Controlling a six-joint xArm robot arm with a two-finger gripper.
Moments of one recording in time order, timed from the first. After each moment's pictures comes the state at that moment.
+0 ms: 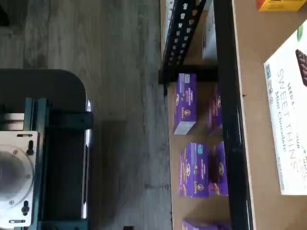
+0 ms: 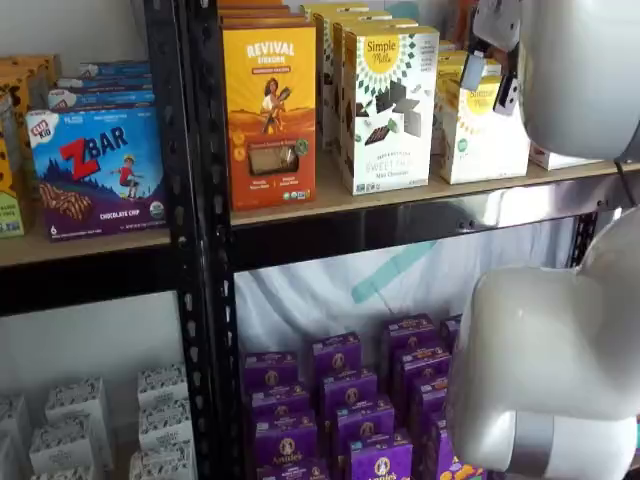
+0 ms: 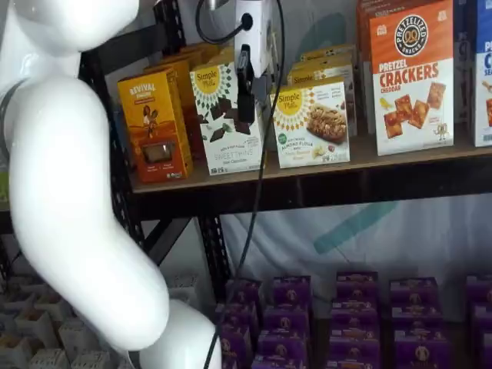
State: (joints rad) arm -0.46 -0.46 -1.37 0.28 1.86 -1.94
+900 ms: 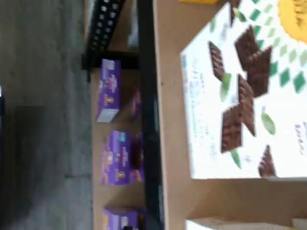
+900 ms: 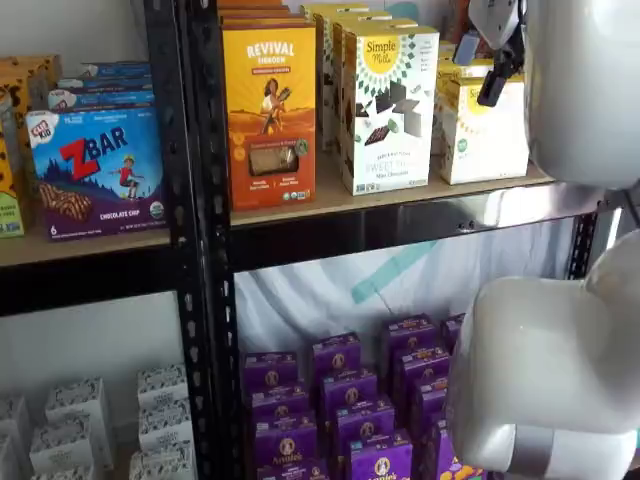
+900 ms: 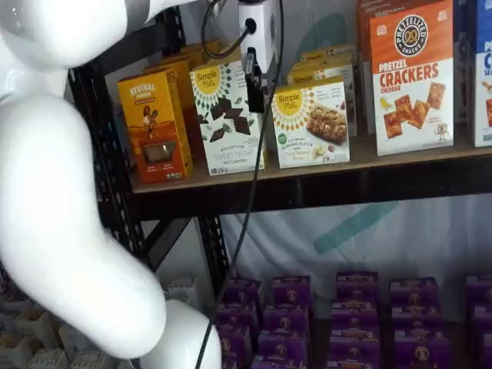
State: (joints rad) arm -0.45 -0.54 -1.25 0.32 1.56 -1.95
